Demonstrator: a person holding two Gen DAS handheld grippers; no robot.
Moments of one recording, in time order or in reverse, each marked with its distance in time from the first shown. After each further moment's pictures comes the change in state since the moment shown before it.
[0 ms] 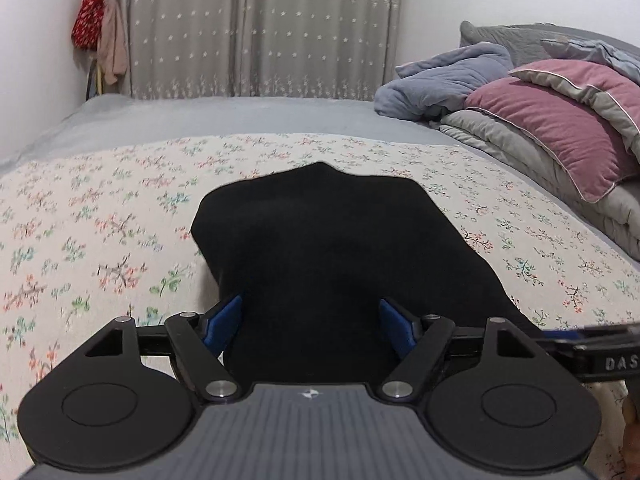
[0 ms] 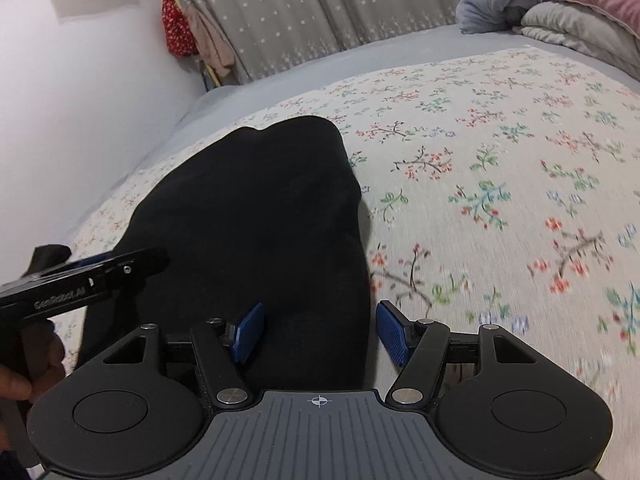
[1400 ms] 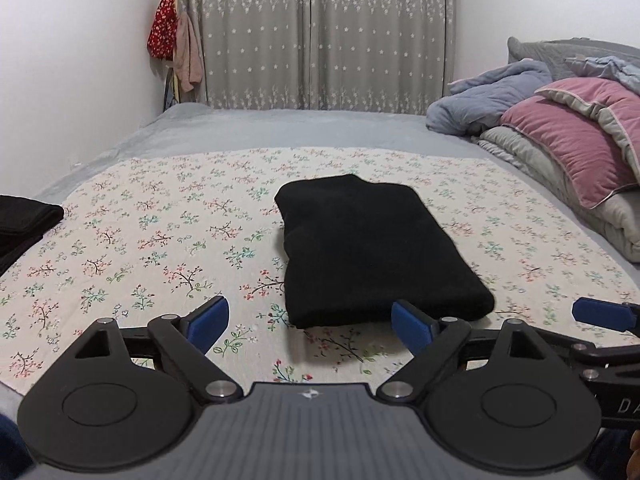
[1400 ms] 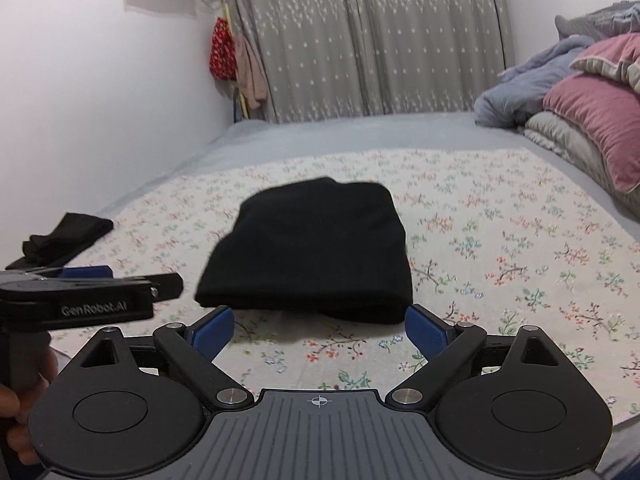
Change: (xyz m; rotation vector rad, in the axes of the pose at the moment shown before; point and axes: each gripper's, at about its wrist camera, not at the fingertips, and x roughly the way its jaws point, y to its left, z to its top) left arm -0.176 -0.054 -0.035 -0.052 -0.024 0.217; right arm -0.156 0.096 -0.066 -0.226 -0.171 -0.072
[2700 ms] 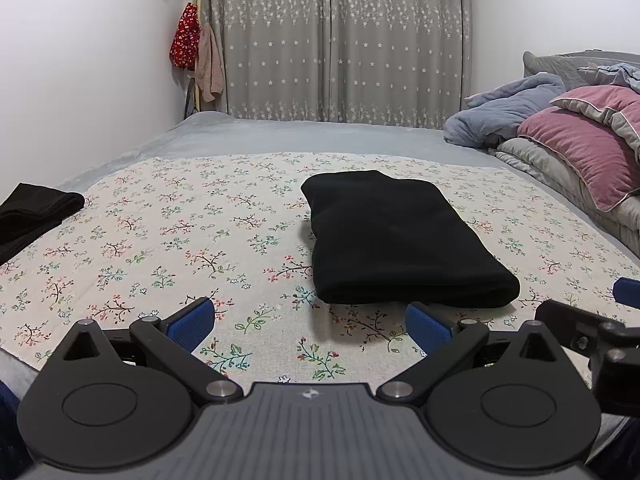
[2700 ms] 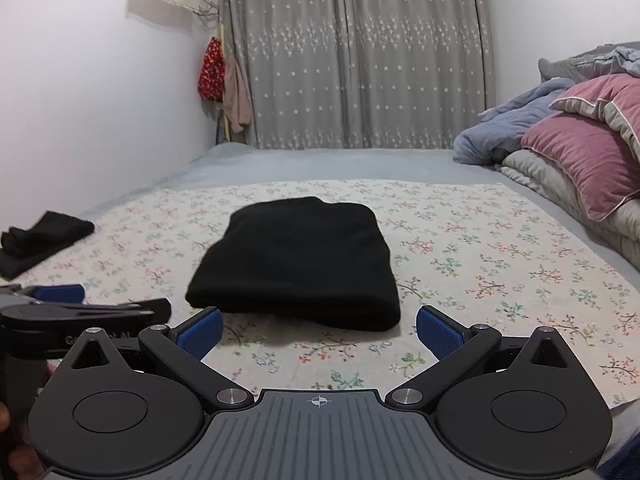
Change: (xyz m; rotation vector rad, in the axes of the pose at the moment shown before) left arm 0.008 0.009 -0.037 -0.028 -0.056 0.057; right arm -0.004 0.021 -0.023 -0.066 -0.100 -0.112
